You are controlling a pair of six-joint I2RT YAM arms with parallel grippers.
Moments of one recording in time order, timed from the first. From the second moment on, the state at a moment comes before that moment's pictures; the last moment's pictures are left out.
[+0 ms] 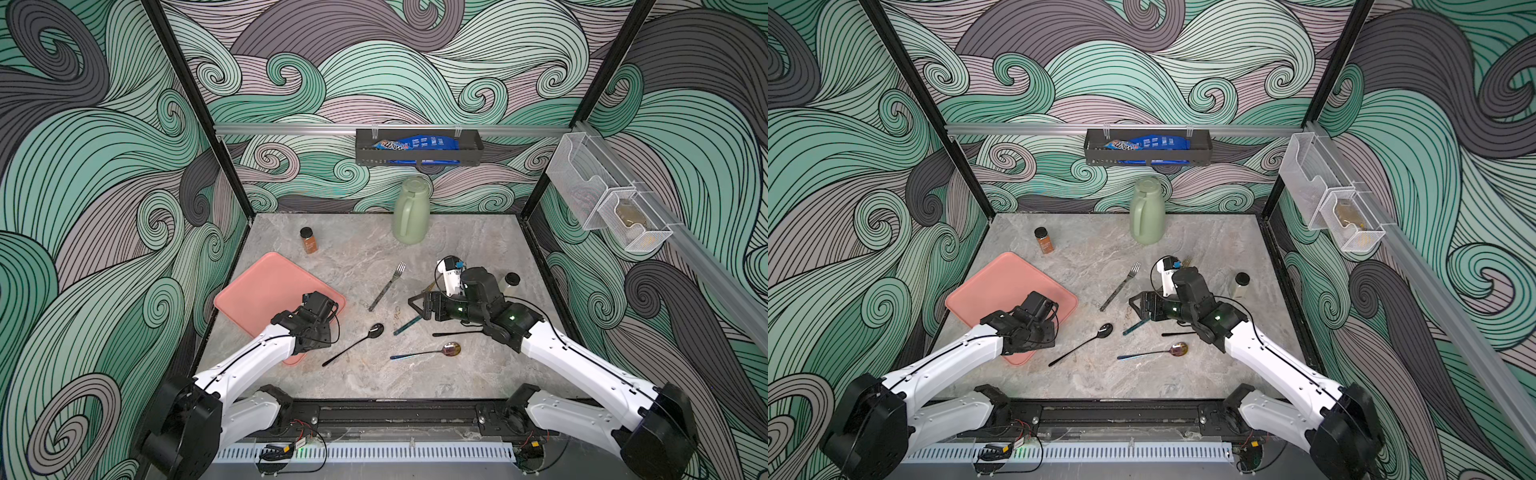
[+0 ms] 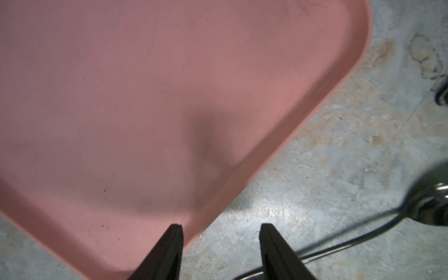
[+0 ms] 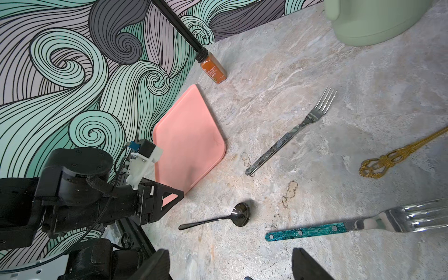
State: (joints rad) left arm -0.46 1.13 0.58 -0.72 -0.18 -0.61; right arm 0.64 1.07 0.78 -0.31 -0.29 0.59
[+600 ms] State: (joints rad) left arm -0.43 1.33 0.63 -0.67 -0.07 -0.59; right arm 0.64 1.12 0.78 -0.29 -0.29 0.59
